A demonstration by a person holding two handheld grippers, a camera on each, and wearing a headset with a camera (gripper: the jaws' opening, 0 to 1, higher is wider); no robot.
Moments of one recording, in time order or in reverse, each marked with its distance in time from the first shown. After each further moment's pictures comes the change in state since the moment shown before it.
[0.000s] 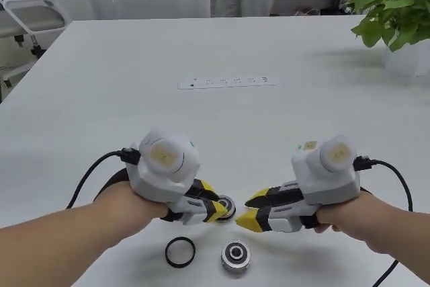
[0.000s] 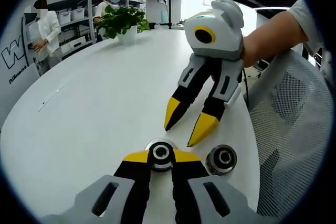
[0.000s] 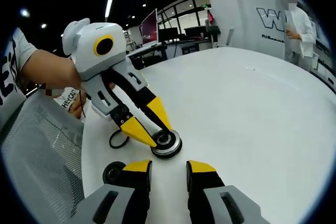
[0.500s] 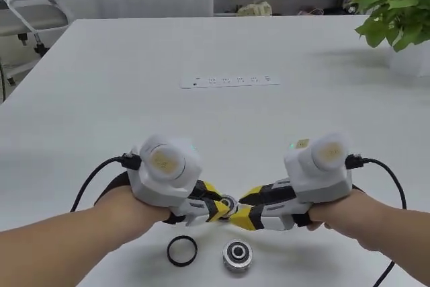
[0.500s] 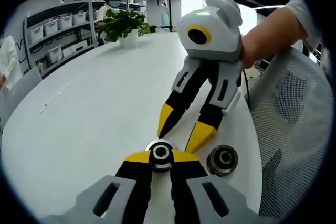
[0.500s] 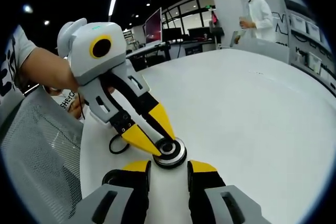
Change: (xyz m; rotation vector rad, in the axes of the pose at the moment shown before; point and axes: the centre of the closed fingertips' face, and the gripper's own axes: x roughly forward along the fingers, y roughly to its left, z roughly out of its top) left arm 0.000 0.001 0.000 -0.011 -0.029 0.016; right arm 0.014 0.005 0.007 -0.029 0.002 0.011
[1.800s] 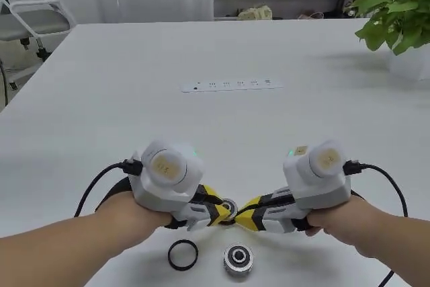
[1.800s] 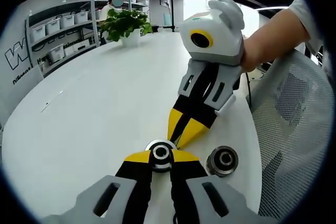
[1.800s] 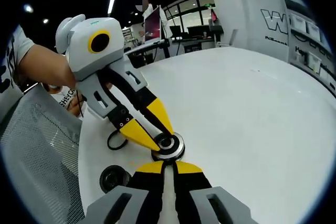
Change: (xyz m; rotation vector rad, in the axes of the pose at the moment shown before) left arm 0.002 0.002 0.000 -0.013 0.001 0.015; right arm -0.002 -0.003 -0.006 -0.002 0.016 -0.011
